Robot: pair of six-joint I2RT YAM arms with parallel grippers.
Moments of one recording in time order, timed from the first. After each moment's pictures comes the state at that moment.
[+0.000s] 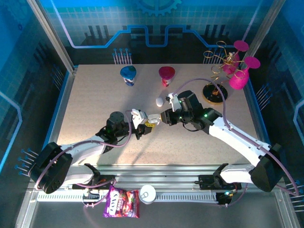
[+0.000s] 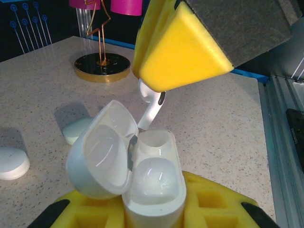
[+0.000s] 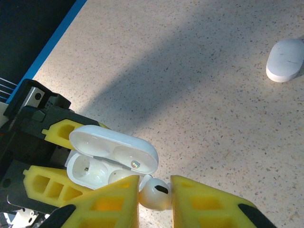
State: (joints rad) left arm -0.56 1.26 0.44 0.60 0.57 0.04; right arm 0.67 1.27 1.04 -0.48 -0.25 0.33
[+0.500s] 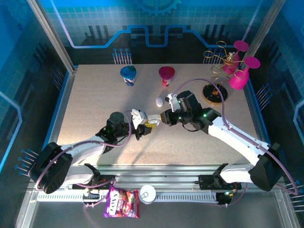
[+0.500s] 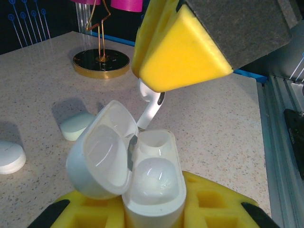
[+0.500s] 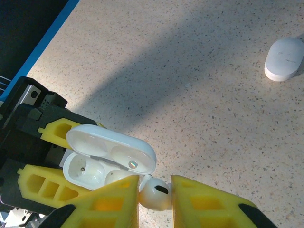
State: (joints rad) left arm -0.56 1.26 0.44 0.59 0.57 0.02; right arm 0.67 1.27 1.04 -0.49 -0.24 0.32
